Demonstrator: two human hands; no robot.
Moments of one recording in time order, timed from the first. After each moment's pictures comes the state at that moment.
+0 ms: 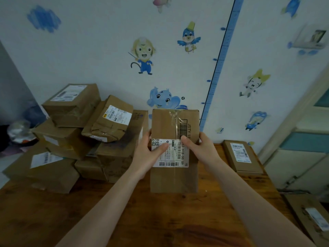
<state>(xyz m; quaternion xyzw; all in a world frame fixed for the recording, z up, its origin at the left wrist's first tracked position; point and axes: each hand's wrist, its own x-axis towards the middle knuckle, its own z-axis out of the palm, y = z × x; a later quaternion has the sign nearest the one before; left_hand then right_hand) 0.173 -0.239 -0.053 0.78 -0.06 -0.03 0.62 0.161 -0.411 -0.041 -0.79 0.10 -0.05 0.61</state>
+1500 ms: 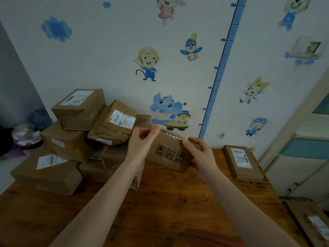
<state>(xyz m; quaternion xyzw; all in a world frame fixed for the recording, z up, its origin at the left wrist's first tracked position) 0.172 -0.223 -0.011 0.71 0.03 0.00 0.70 0.139 -0.391 -0.033 -0.66 0.13 -0.04 0.74</state>
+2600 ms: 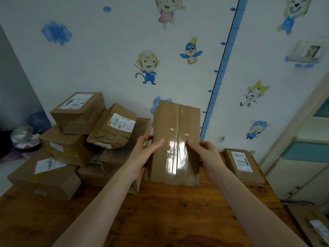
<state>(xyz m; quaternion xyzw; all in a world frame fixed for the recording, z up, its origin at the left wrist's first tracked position) 0.177 -0.219 -0.019 0.67 0.02 -0.15 0.73 0.152 -0.409 -0.021 -0.66 0.17 -0.01 0.73</state>
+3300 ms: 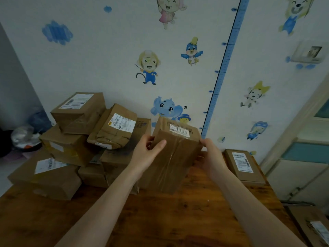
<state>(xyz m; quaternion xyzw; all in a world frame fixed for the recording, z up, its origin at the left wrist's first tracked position) 0.177 -0.224 -0.023 0.78 -0.04 -0.04 0.62 0.159 -0.410 -0.028 -0.57 0.24 -0.01 0.78</state>
